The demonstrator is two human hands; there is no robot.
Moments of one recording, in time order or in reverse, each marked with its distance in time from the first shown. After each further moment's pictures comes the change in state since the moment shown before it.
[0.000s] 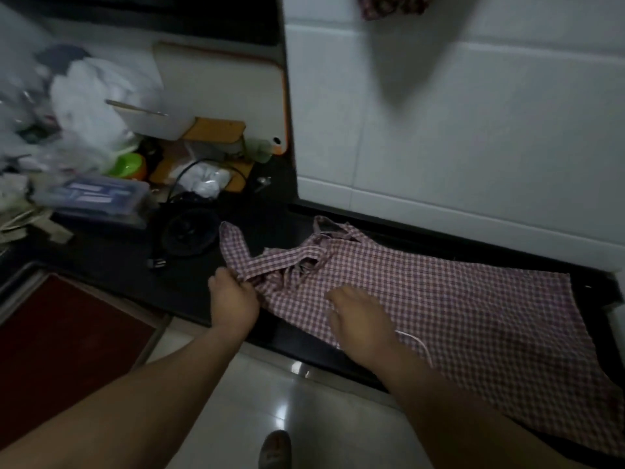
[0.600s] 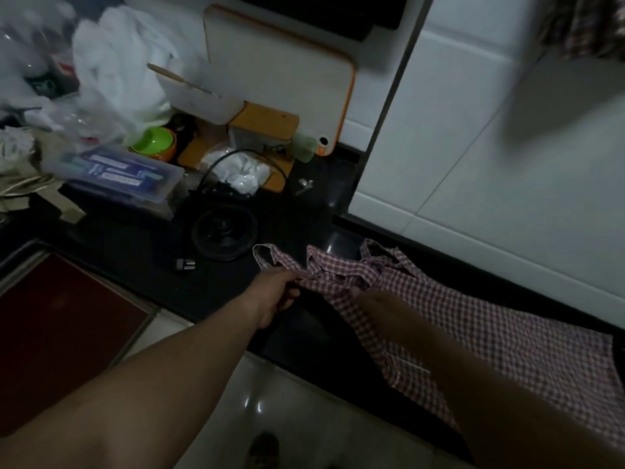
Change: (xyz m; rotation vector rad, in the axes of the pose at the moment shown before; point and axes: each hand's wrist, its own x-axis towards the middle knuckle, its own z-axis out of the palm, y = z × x) left_hand 0.101 -0.001 -0.015 -0.603 -0.646 -0.441; right_hand 0.109 -0.042 -0.020 0.662 -0.431 0.468
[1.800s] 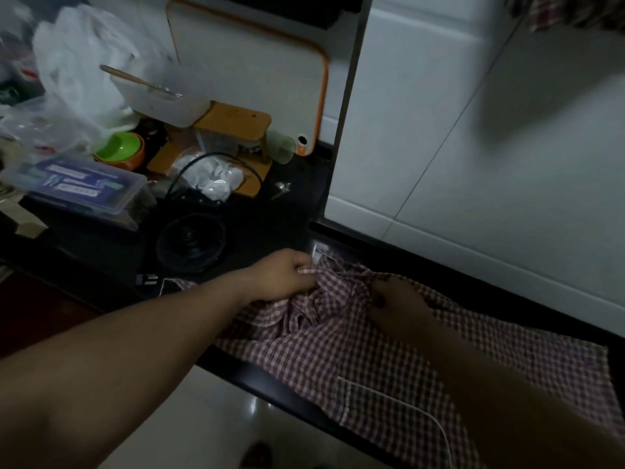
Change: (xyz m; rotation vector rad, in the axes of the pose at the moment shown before) left_hand 0.035 0.057 0.057 0.899 -0.354 0.394; right_hand 0.051 0.057 -0.075 -0.644 0.249 -0.141
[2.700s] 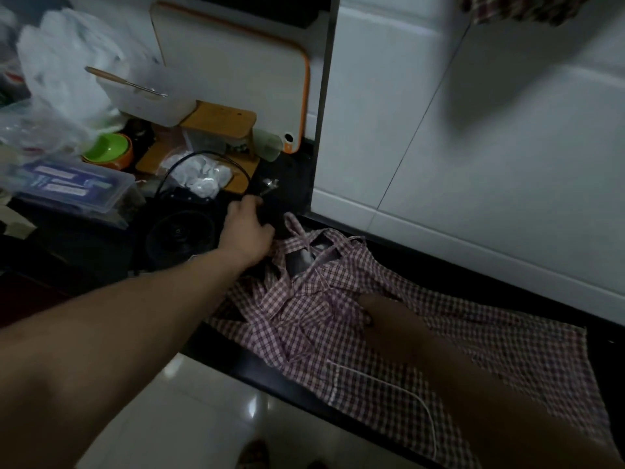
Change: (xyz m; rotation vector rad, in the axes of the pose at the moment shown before) left_hand 0.012 -0.001 -0.026 0.228 0.672 -0.204; right_hand -0.051 0.006 0.008 -0.023 -0.112 -0.211
